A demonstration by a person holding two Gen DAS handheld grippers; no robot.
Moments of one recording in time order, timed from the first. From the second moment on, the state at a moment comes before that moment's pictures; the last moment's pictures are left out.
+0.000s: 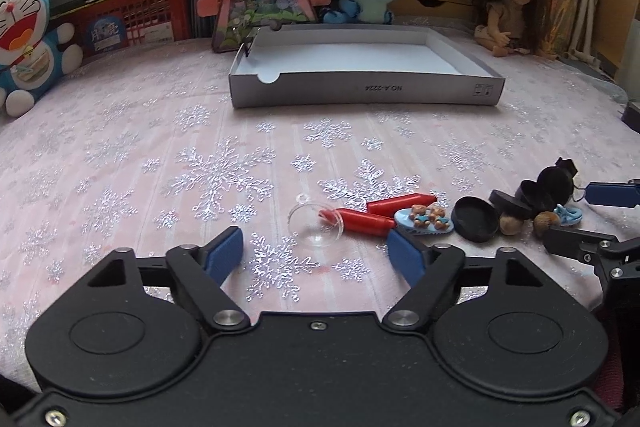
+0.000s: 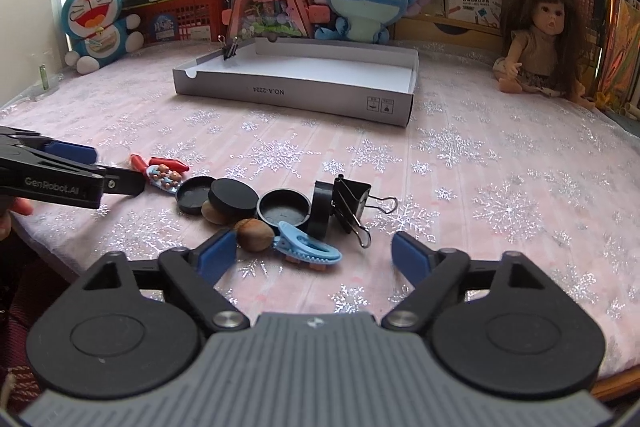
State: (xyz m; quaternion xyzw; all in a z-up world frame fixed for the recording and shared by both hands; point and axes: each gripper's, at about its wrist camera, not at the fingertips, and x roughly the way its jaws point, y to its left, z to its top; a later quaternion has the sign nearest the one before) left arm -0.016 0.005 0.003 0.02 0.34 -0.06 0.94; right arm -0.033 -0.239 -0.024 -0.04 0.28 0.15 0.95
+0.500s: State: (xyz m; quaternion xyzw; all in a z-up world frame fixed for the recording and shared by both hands) left arm -0.014 0.014 0.004 0.01 0.33 -0.06 0.94; right arm -0.040 -0.249 -0.023 -0.04 0.29 0.14 0.95
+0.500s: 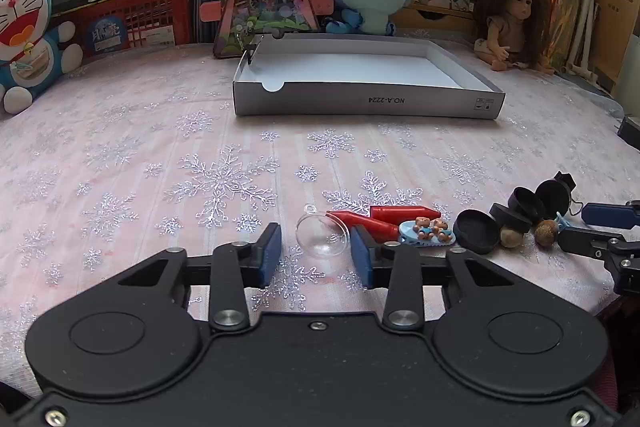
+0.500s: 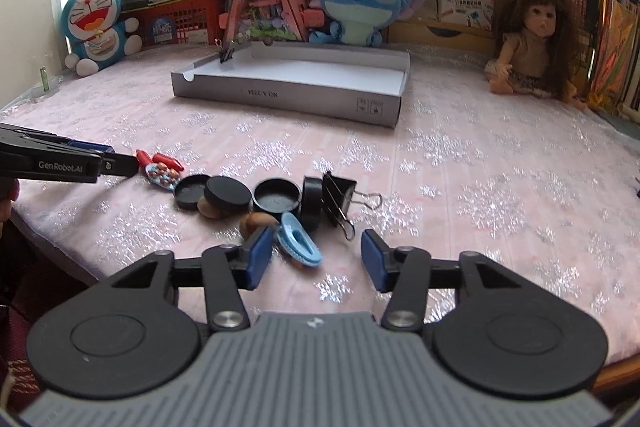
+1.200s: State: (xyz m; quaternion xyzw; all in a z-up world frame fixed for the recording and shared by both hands) left arm -0.006 0.016 0.009 -0.01 0.33 -0.05 0.94; right arm -0.025 -0.246 -0.016 -0.02 0.29 0.13 0.95
